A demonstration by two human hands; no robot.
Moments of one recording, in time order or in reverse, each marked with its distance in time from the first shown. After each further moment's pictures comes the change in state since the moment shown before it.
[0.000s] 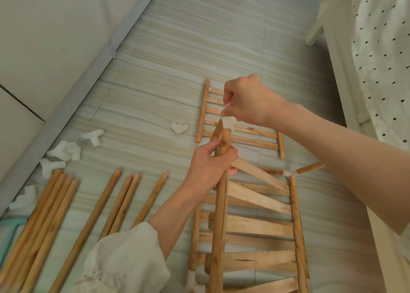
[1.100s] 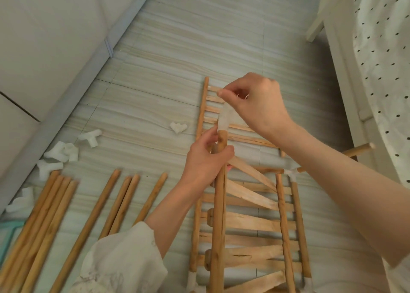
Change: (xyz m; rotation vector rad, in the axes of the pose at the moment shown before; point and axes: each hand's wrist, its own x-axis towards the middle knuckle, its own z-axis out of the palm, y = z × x) left_hand 0.009 0.000 -0.004 0.049 0.033 0.123; right_hand -0.009 0.008 0.024 0.288 0.460 0.040
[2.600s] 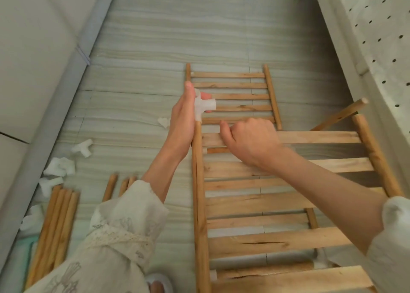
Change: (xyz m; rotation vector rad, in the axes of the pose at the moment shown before) left_hand 0.060 0.003 0.019 0.201 0.058 0.167; right_hand -0.079 0.058 0.018 -0.351 -0.274 0.085
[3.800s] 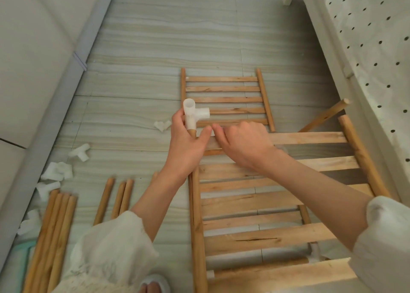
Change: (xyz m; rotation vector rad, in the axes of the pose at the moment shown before) left_hand -0.044 -0.003 0.002 0.287 -0.022 -0.017; right_hand -0.007 0.001 -0.008 0.007 -0.005 -0.034
